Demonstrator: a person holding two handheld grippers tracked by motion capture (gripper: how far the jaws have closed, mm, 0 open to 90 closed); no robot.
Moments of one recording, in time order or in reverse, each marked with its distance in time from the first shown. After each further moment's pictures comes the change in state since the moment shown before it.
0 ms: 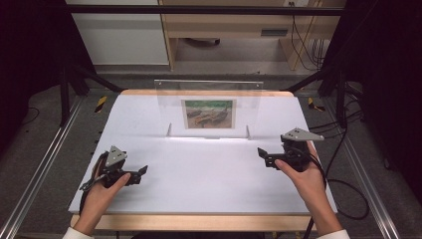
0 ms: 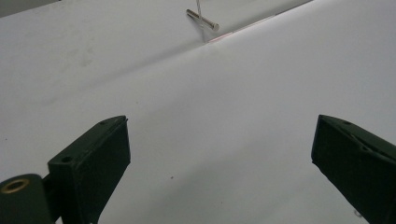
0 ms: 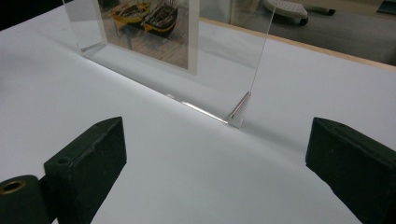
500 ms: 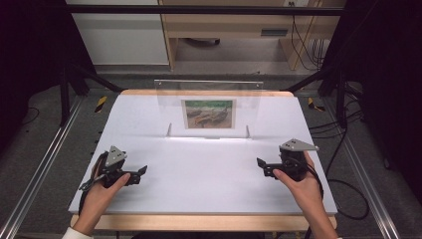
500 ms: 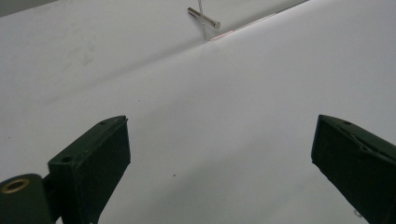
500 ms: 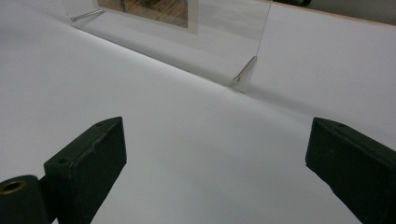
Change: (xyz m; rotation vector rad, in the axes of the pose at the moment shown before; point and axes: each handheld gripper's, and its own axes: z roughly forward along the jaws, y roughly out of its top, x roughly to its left) left arm 0.001 0.000 -0.001 0.004 0.003 0.004; right arm 0.003 -0.033 0.010 0.053 -0.003 0.026
